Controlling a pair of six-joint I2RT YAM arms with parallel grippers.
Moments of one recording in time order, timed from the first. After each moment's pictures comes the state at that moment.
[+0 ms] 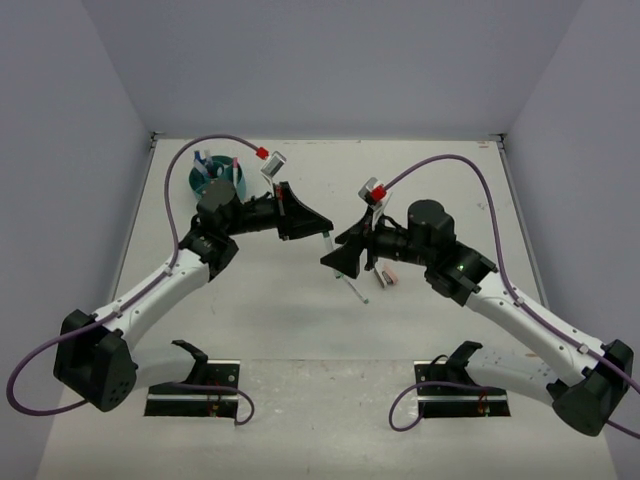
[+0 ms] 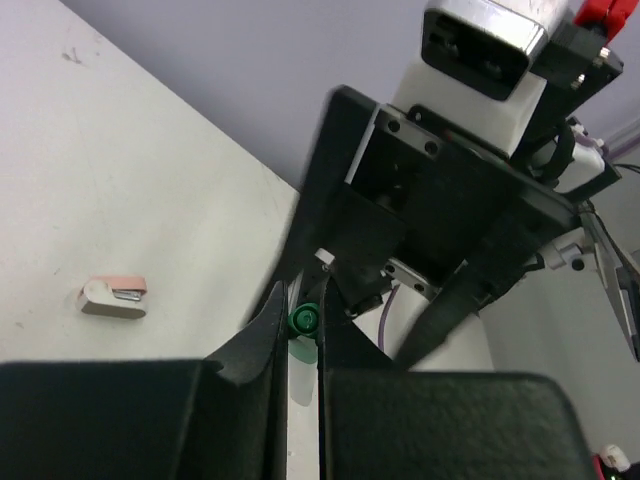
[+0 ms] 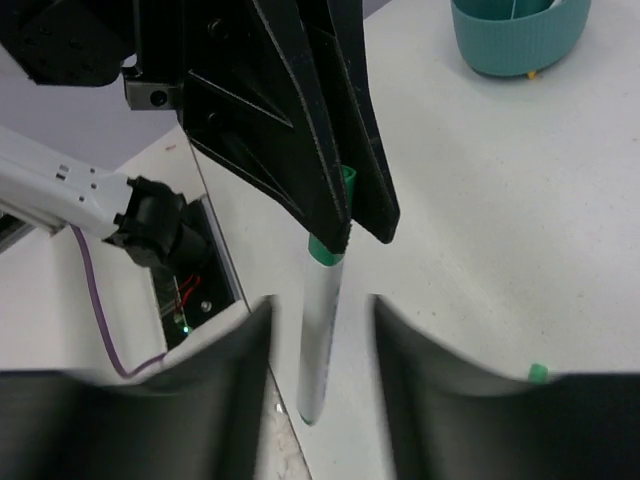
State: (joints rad) left arm -0.51 1.22 0.87 0.44 0.89 -0.81; right arm 0.74 1.04 0.94 -0.14 -0.46 0.29
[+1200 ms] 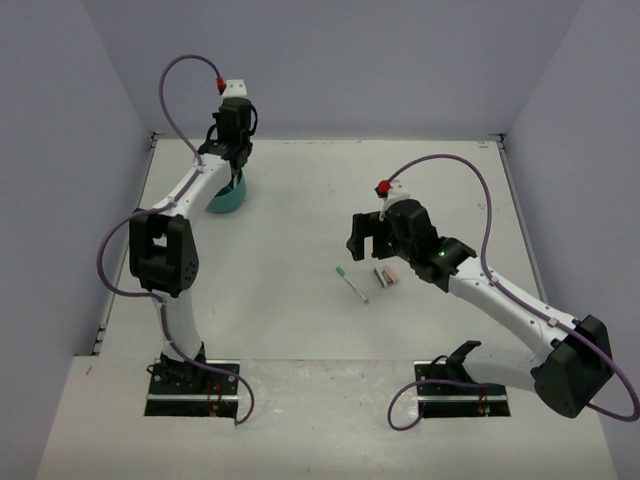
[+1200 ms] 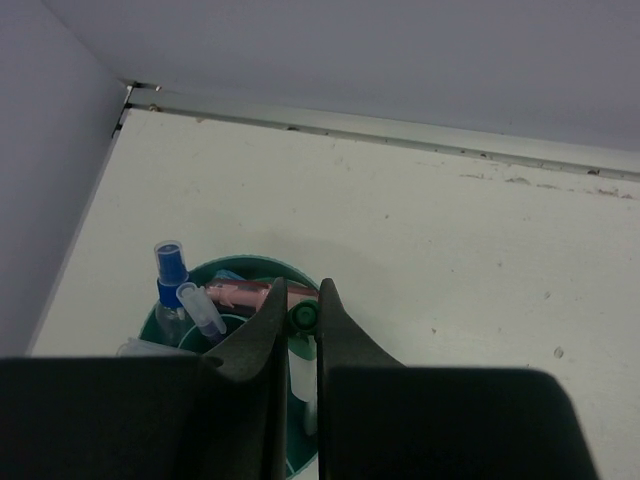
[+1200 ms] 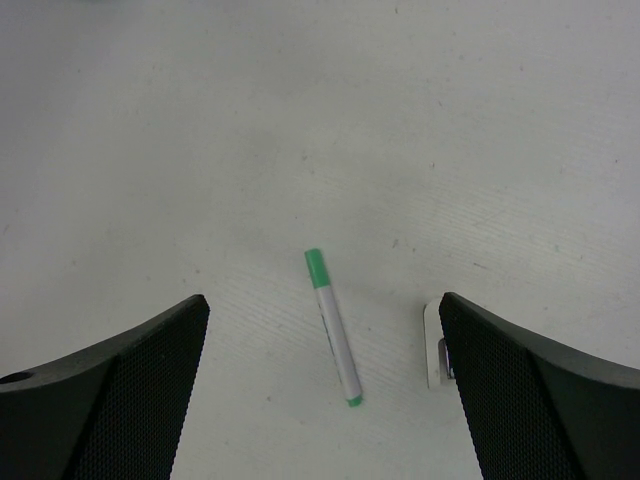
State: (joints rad) left arm -0.25 1.95 1.71 -0.20 -0.52 -0.09; right arm 0.66 1.18 0.90 -0.33 0.10 0.38
